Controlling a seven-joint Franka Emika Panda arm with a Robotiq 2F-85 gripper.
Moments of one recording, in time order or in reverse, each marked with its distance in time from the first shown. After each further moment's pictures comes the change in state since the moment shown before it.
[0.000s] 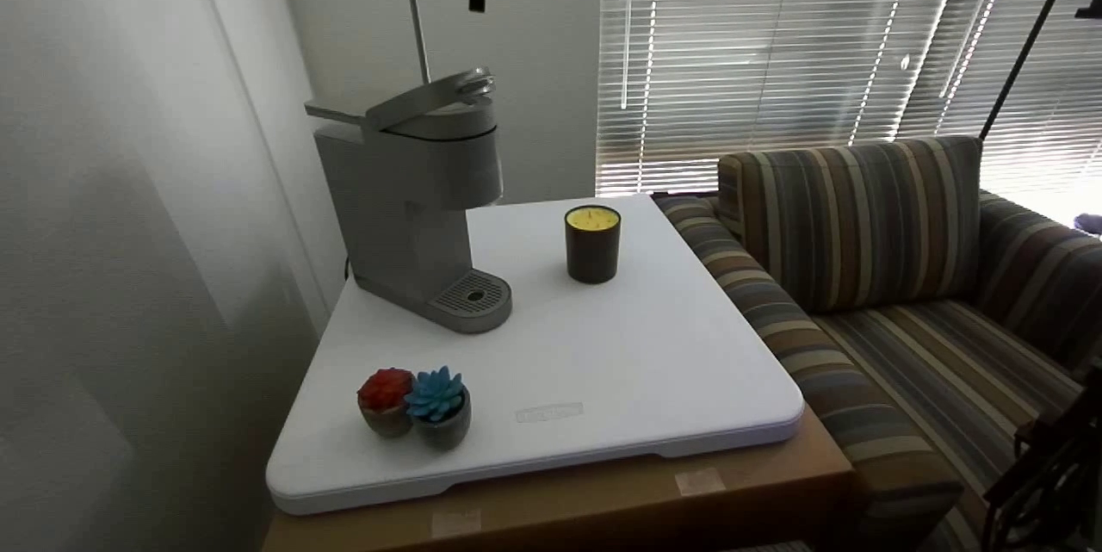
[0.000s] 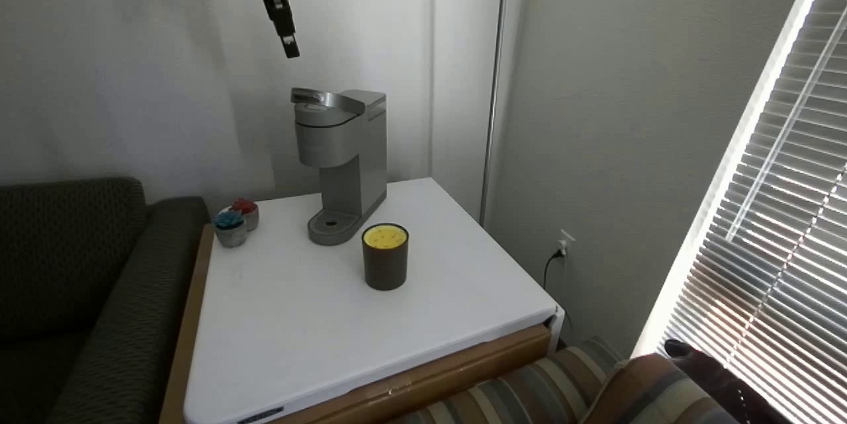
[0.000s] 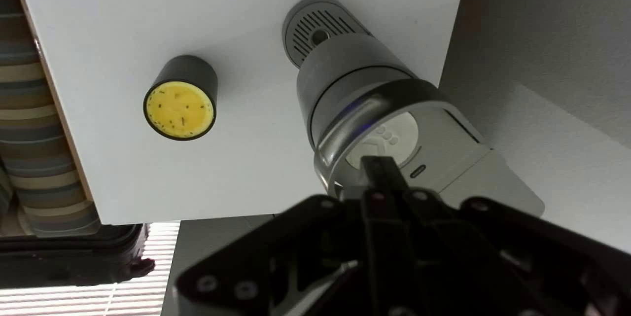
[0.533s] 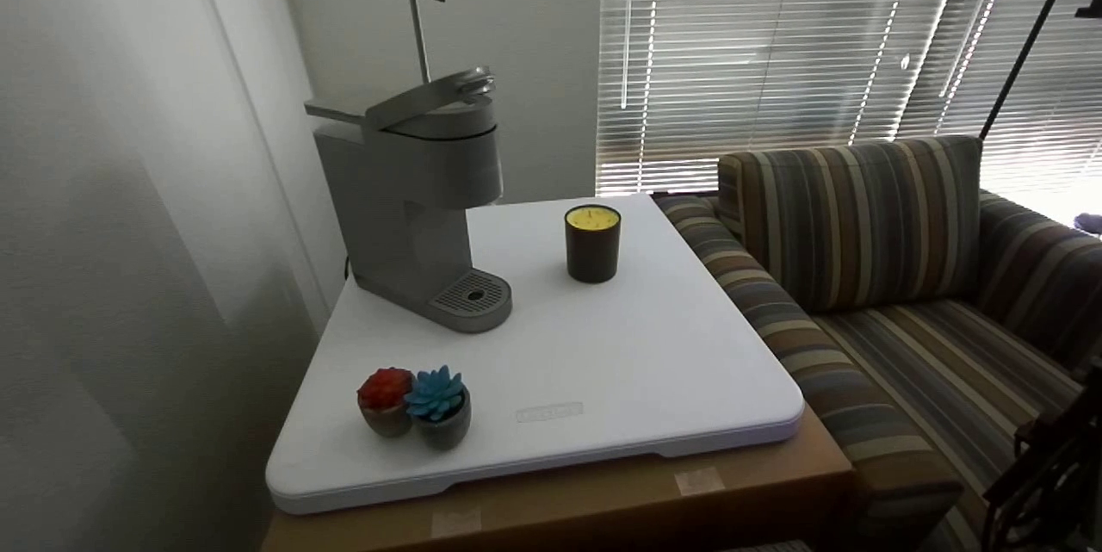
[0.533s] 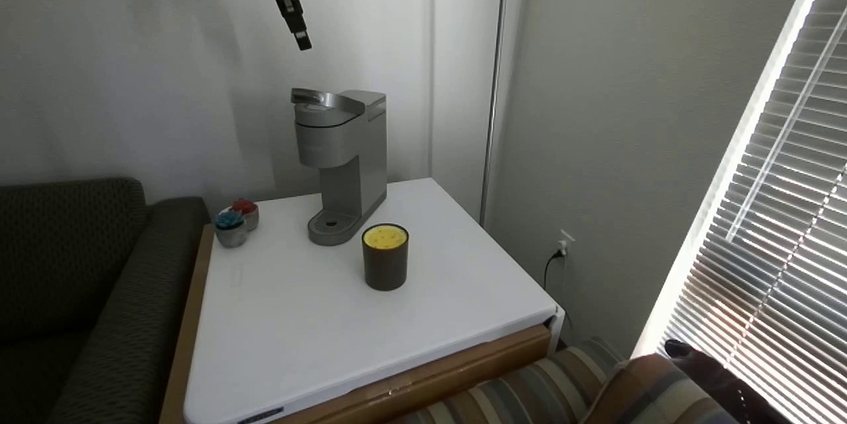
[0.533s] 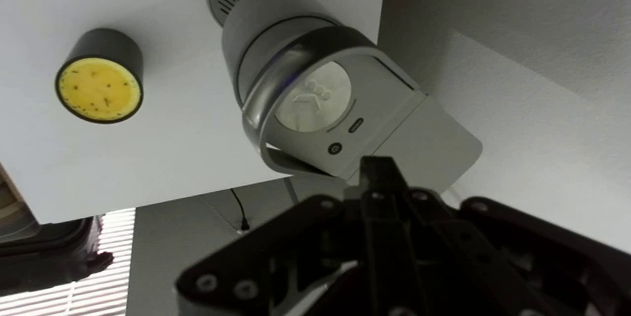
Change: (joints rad) arm -0.001 0.021 -0.005 -0.008 0.040 0.193 0.040
